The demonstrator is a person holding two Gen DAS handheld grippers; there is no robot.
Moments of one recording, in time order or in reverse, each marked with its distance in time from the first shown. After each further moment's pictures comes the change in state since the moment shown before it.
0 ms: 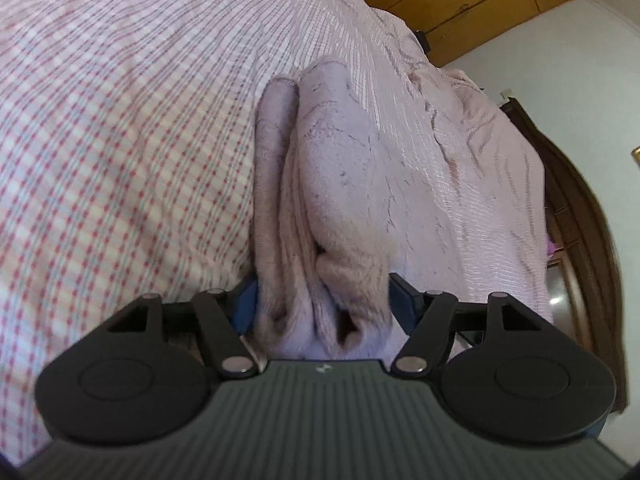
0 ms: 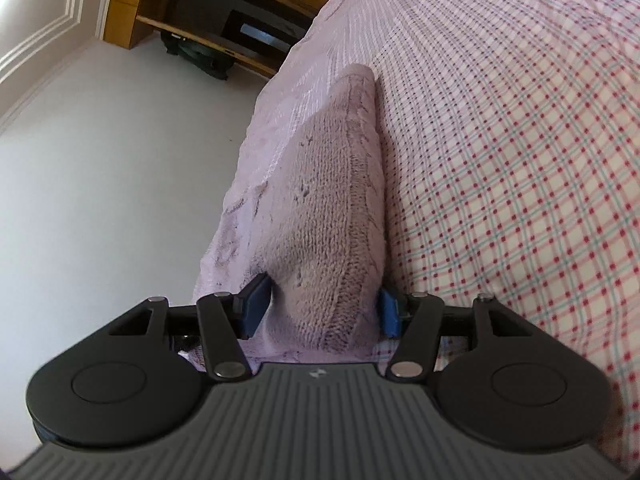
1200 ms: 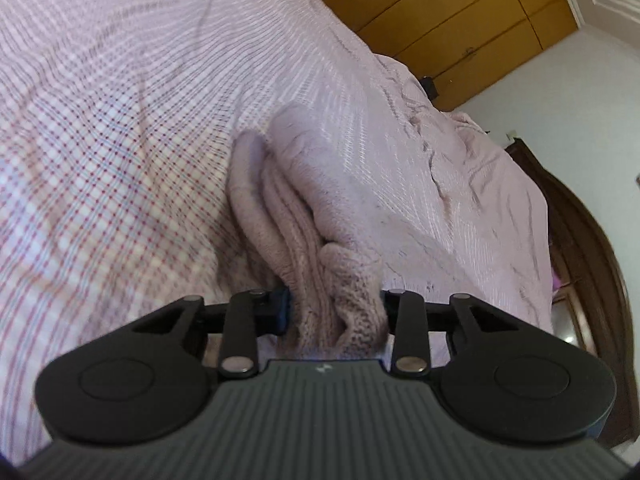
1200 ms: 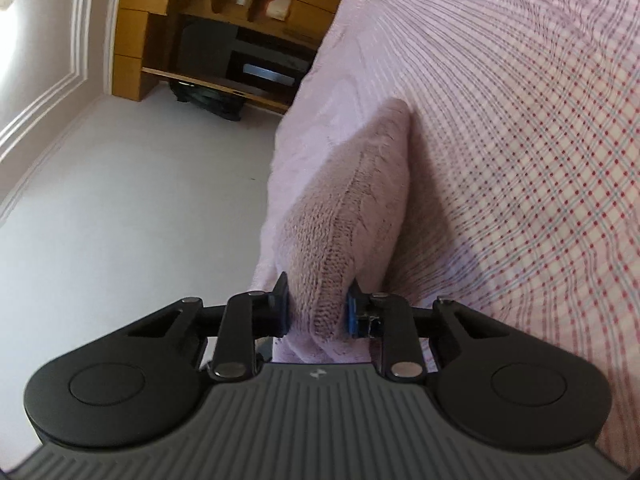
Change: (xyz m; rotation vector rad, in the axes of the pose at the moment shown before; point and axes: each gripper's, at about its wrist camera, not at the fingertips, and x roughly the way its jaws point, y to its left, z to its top) left arm -0.034 -0.058 -0.047 0.019 -0.172 0.071; right arm -0.066 0.046 -0.031 0.137 -0.096 0.091
